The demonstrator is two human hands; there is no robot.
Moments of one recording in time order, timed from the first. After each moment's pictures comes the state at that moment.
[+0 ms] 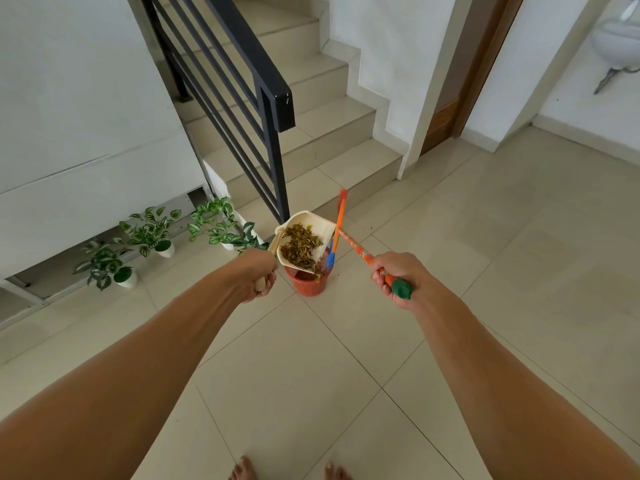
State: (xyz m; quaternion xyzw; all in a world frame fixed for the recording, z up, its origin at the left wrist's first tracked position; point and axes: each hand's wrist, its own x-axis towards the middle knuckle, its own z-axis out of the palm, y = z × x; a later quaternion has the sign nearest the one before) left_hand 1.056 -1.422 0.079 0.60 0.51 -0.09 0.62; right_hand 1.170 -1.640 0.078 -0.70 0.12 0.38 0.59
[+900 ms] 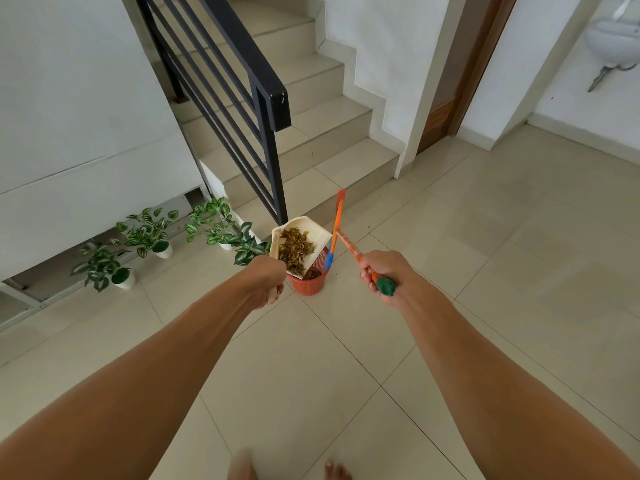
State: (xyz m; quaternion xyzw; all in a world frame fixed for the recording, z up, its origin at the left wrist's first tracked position) left_hand 1.057 -1.447 0.066 0.64 0.51 -0.09 0.57; right_hand 1.164 -1.631 0.068 -0.70 0.11 0.37 0.60
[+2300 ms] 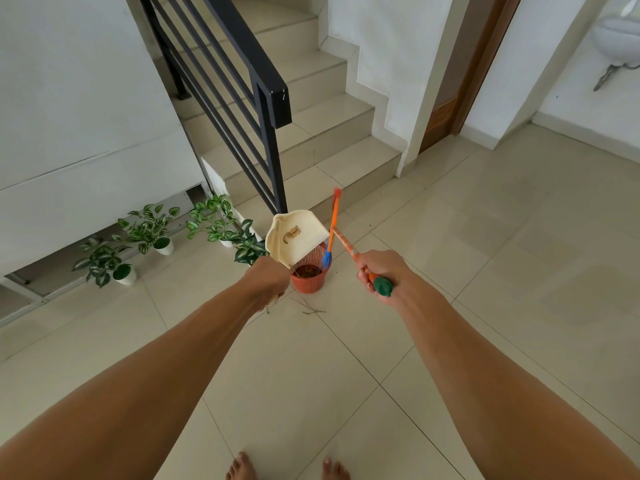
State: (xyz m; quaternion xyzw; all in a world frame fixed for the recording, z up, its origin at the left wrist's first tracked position) left_hand 1.053 -1.462 0.060 0.74 0.47 -0.09 0.47; right_hand 1.165 -1.632 0.063 -0.69 0.10 0.38 0.61
